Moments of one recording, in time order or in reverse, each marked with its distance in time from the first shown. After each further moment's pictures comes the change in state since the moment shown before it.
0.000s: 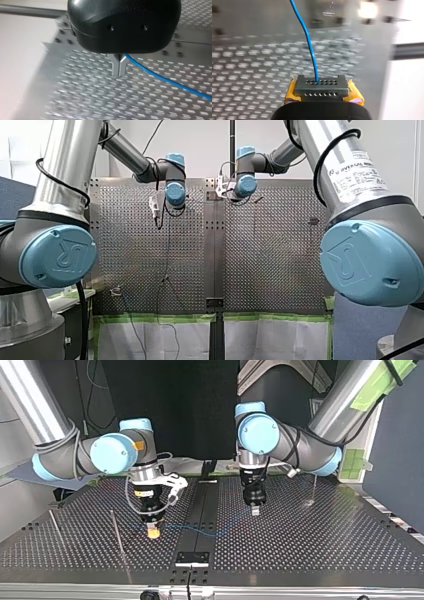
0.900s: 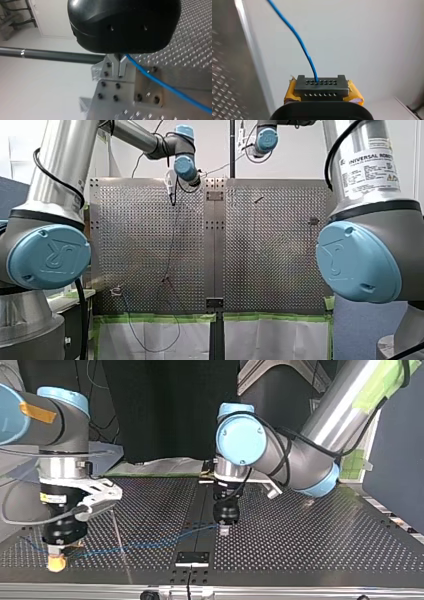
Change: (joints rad) left arm -0.089 -0.038 0.262 -0.192 0.102 0.012; right arm -0.113 -0.256 -0.021 0.072 0.051 -0.005
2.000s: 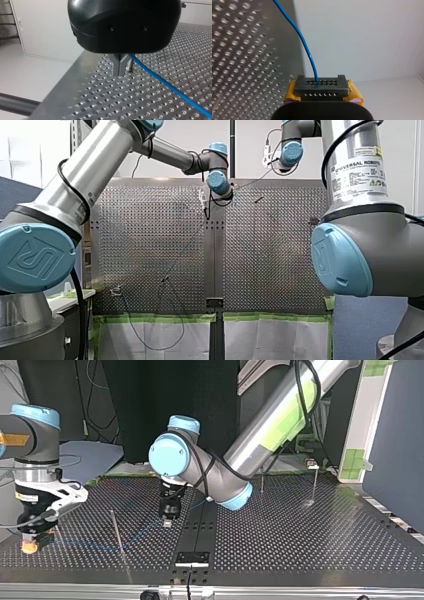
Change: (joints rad) left arm -0.163 -0.317 0.325 -0.066 -0.011 -0.079; right arm -0.199 0.018 0.102 0.002 -0.078 0.002
